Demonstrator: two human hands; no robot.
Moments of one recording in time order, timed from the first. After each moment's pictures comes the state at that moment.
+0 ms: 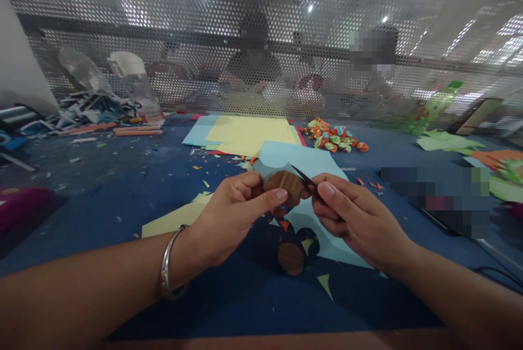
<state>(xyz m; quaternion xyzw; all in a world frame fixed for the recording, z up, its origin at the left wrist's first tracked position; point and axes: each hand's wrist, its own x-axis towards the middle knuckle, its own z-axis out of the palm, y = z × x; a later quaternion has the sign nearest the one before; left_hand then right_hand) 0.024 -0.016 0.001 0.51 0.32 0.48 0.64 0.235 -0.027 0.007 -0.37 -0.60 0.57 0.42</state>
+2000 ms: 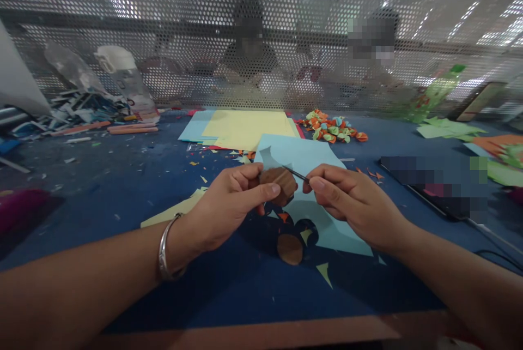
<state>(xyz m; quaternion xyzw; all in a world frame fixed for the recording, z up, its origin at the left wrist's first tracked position) 0.016 -0.007 0.004 0.59 0.33 0.42 0.61 0.245 -0.022 0.010 -0.44 -0.72 0.40 0.36</state>
